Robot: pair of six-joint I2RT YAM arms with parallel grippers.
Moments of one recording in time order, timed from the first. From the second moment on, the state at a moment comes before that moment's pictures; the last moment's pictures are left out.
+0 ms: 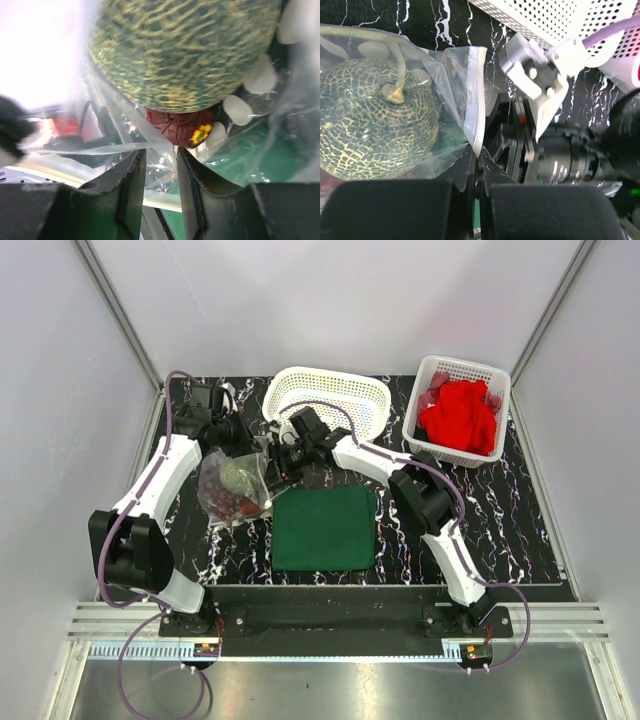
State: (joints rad) left arm -0.16 1.52 1.32 -0.66 0.28 -0.54; right arm 0.75 2.31 1.86 -0.31 -0.75 0.61
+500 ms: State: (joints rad) left arm -0.16 1.47 1.38 -0.72 0.28 -0.56; right arm 0.70 2.33 1.87 -0.31 -0.80 0.61
